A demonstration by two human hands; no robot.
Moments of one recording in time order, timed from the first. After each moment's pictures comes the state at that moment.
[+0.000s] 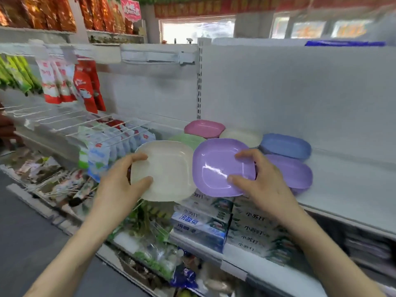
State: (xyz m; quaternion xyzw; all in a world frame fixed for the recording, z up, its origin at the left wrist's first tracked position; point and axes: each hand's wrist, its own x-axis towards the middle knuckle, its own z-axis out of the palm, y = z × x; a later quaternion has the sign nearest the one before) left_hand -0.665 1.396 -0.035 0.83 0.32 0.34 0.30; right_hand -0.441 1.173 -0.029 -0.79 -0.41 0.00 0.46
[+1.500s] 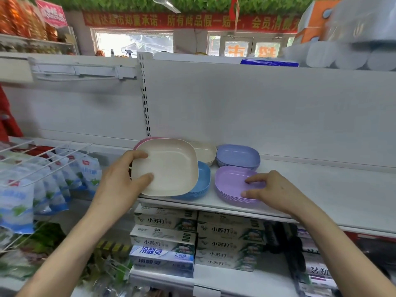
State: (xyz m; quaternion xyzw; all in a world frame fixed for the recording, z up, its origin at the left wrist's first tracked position) left_hand -0.542 1.406 -0.007 0.87 0.18 0.30 0.34; right_hand -0.350 1.097 -0.023 -0.94 -0.19 0.05 0.28
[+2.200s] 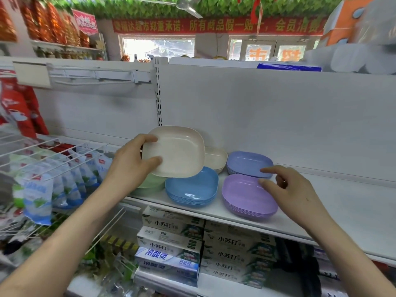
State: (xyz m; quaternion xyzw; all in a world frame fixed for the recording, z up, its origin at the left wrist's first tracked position) left_hand -0.503 1.423 0.019 0.86 0.20 0.33 0.33; right_hand -0.347 1.096 -0.013 -0.87 -0.26 -0.11 0.40
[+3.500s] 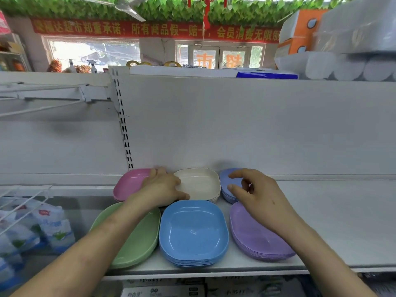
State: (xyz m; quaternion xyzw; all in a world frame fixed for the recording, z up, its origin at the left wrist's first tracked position) left_hand -0.311 1.470 -0.016 0.99 0.09 -0.01 0.11; right_hand -0.321 1.196 -0.002 -0.88 -0.24 -0.16 0.37
